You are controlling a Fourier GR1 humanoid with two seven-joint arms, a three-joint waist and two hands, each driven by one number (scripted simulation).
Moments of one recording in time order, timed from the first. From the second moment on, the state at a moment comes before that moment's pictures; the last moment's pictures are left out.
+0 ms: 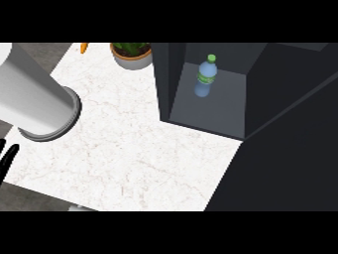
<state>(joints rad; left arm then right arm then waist) 0.36 0.77 -0.17 -1.90 0.97 -0.18 -0.52 0.44 -0.48 0.59 -2.49 -0.02 0.60 0.03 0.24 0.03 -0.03</state>
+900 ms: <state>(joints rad) 0.35 0.79 -0.13 -1.89 0.99 -0.23 -0.52 0.40 -0.48 0.58 -2.47 -0.05 0.63 0.04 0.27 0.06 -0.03</state>
